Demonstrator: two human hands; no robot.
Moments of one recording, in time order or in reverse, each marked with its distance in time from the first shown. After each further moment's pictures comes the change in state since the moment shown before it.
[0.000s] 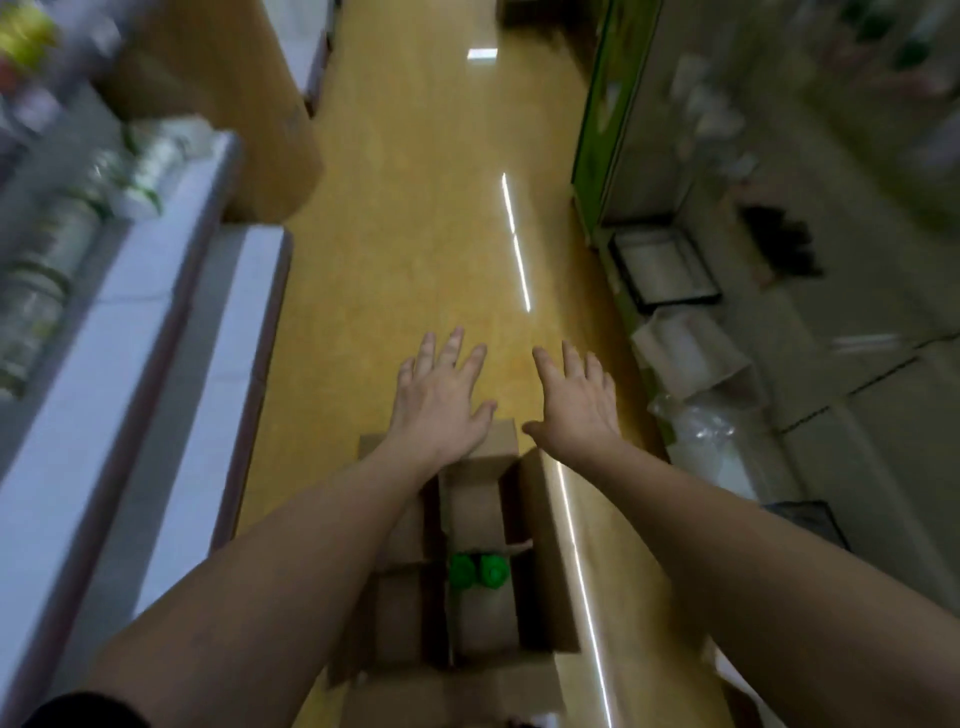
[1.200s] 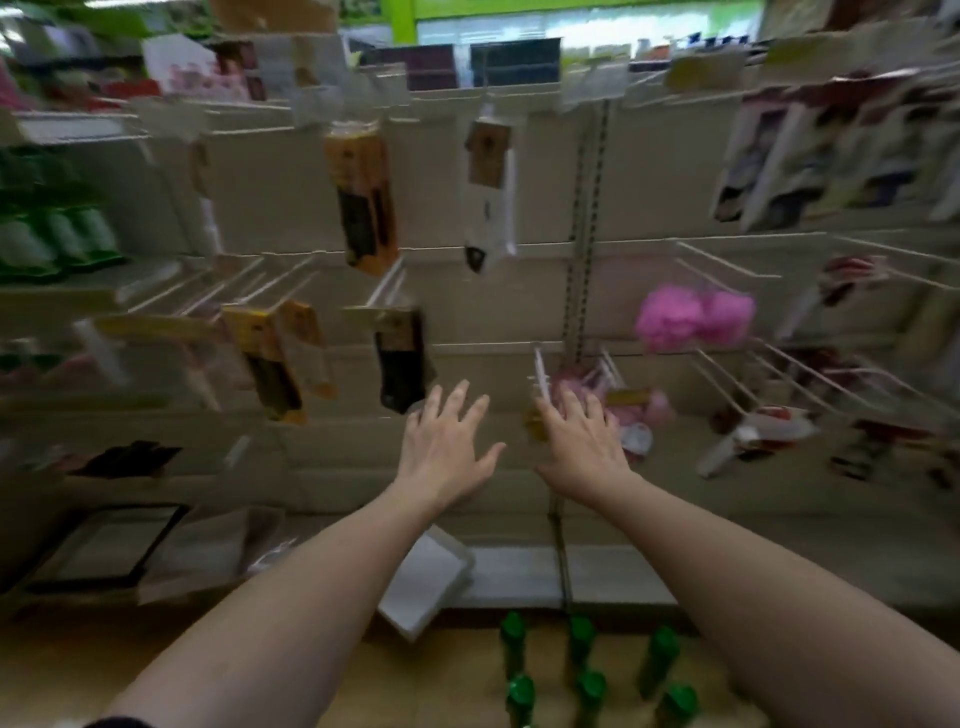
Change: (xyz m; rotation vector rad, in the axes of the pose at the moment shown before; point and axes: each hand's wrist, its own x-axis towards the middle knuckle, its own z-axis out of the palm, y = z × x) left_hand -0.378 0.412 -0.096 -0.038 0.070 1.461; right_hand -0.636 0.154 -0.110 0.033 0.504 1.283
